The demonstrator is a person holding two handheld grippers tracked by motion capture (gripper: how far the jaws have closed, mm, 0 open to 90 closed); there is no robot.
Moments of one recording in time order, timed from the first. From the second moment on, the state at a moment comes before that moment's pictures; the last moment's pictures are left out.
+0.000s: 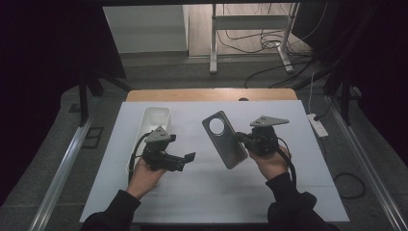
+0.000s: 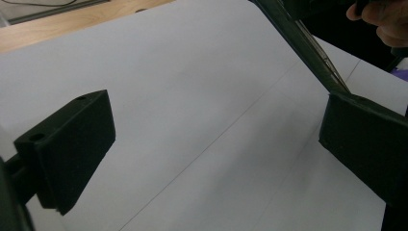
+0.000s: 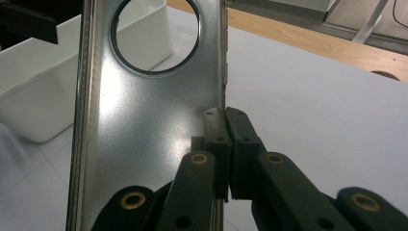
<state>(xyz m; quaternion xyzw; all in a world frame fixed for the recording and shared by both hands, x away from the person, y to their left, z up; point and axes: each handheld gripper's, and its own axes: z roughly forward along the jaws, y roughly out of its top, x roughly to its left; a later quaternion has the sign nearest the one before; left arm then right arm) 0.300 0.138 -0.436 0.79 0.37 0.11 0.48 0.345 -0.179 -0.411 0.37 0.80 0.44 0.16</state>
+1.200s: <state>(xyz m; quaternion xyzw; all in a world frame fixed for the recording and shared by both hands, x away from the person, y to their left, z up) 0.319 0.093 -0.437 0.80 0.34 0.07 0.48 0.341 -0.149 -0.416 0.35 0.81 0.44 0.14</state>
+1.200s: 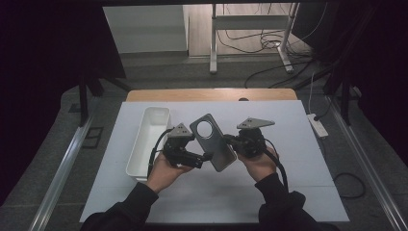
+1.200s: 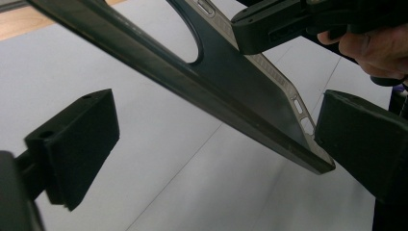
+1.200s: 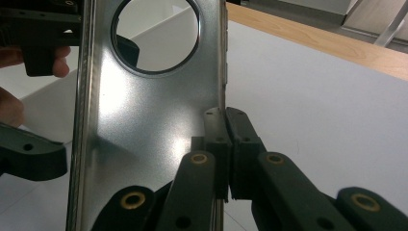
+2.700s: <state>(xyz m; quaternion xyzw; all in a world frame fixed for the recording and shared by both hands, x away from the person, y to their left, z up) 0.323 0.121 -0.435 0.81 0.32 0.01 0.49 0.334 -0.160 -0.412 0.30 0.83 0.46 0.10</state>
